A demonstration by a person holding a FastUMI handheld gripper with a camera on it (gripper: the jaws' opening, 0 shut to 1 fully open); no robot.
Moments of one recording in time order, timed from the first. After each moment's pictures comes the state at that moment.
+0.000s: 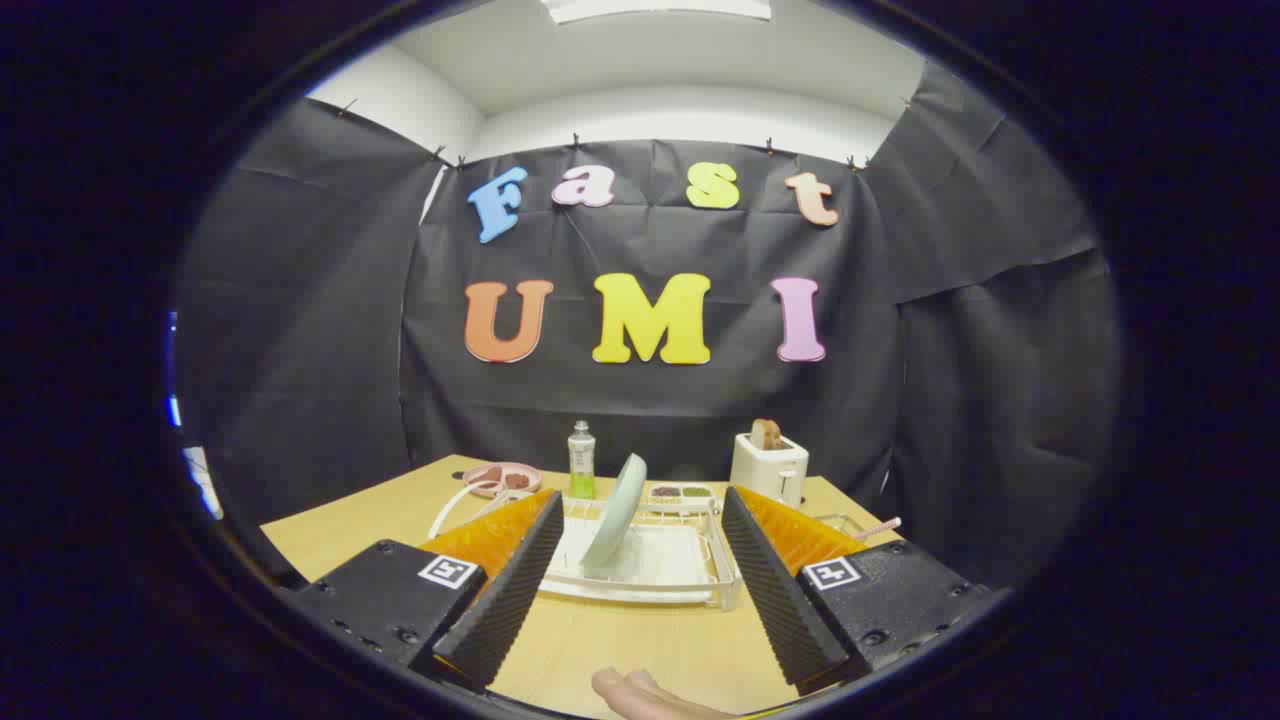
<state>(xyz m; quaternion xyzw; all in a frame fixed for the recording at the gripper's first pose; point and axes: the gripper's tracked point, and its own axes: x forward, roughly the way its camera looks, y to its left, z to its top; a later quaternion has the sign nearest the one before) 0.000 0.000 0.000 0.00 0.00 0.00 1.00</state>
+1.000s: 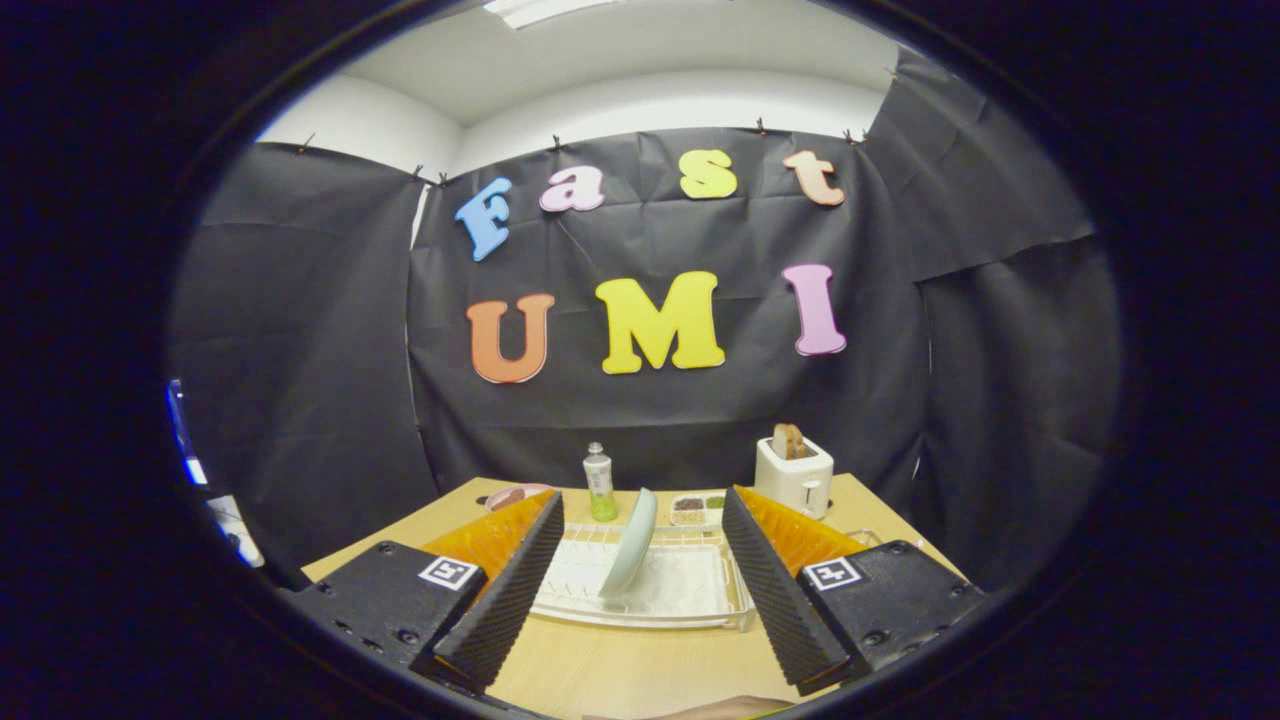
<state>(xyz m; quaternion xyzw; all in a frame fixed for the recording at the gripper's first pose) 0.042 -0.015 0.062 0.04 0.04 0.04 1.00</state>
